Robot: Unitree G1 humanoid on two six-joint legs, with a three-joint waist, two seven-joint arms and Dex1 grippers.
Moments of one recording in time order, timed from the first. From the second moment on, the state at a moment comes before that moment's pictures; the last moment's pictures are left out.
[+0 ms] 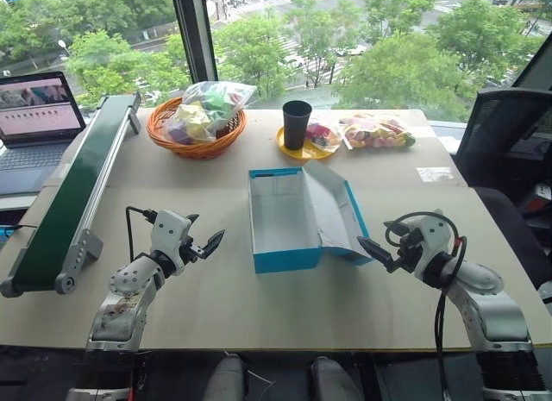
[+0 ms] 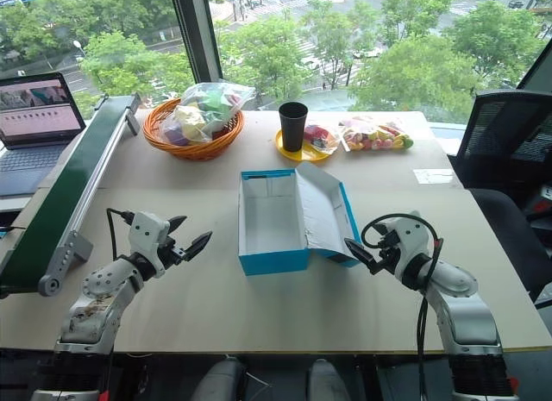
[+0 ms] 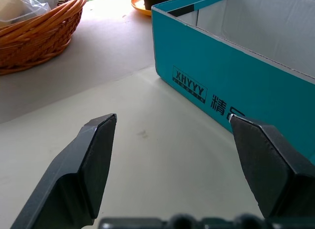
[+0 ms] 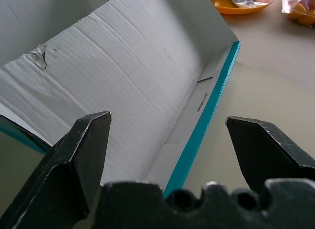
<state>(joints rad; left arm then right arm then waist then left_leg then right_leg) -0.14 0.45 0.10 -0.07 -0.23 0.24 -0.54 -0.14 -0.56 -0.15 -0.09 0.32 0.37 0.65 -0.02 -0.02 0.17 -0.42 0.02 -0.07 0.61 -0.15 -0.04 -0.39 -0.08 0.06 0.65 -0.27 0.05</state>
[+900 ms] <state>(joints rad) -0.20 0.50 0.49 -0.17 -0.28 0.38 -0.22 -0.71 -0.28 0.05 0.12 0.37 0.41 0.75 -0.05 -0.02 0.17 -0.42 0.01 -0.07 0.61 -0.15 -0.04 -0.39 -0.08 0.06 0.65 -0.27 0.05</state>
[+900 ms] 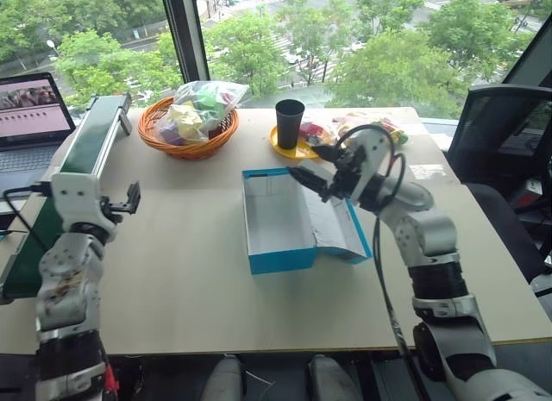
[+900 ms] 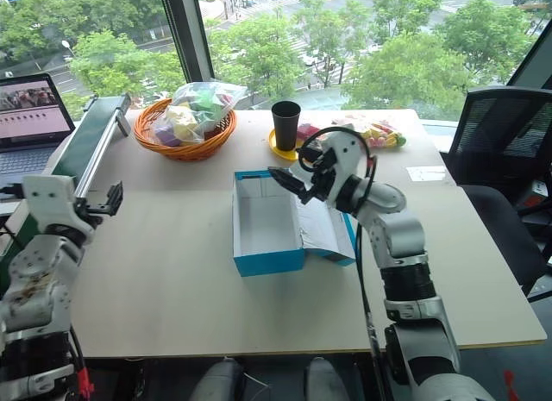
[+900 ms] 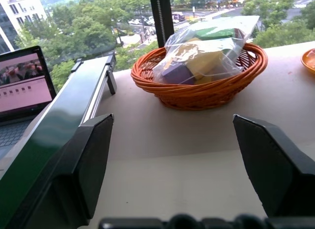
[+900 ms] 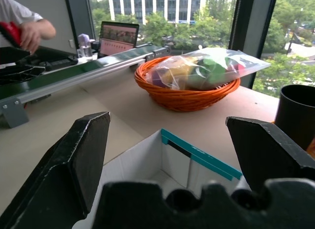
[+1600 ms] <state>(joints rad) -0.23 0.60 0.63 -0.10 -0.36 0.61 -0.17 -0.78 -0.15 0.12 0.24 0.30 0.33 0.76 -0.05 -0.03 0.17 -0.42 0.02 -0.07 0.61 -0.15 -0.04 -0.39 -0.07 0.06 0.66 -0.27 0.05</state>
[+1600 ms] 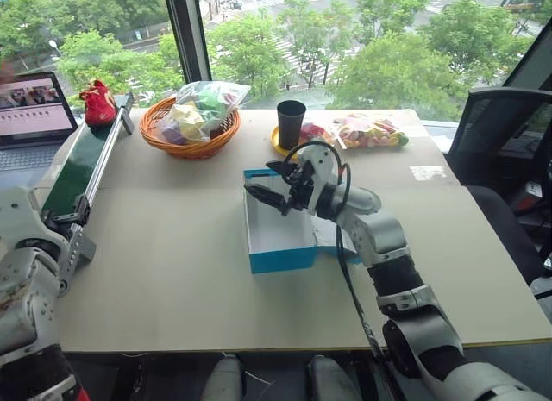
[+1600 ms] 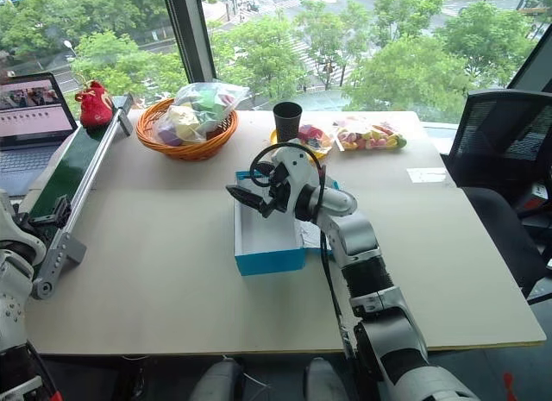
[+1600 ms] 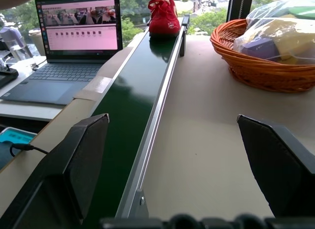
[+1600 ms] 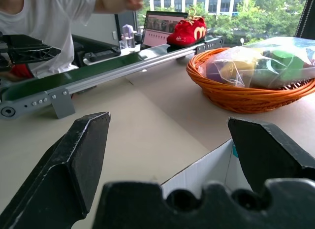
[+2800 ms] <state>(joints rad) -0.54 0.98 0.58 1.09 -0.32 0.07 -0.60 -0.67 -0.19 0.13 0.05 0.40 0.39 0.86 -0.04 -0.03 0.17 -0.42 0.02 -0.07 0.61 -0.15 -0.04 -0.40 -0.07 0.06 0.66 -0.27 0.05</state>
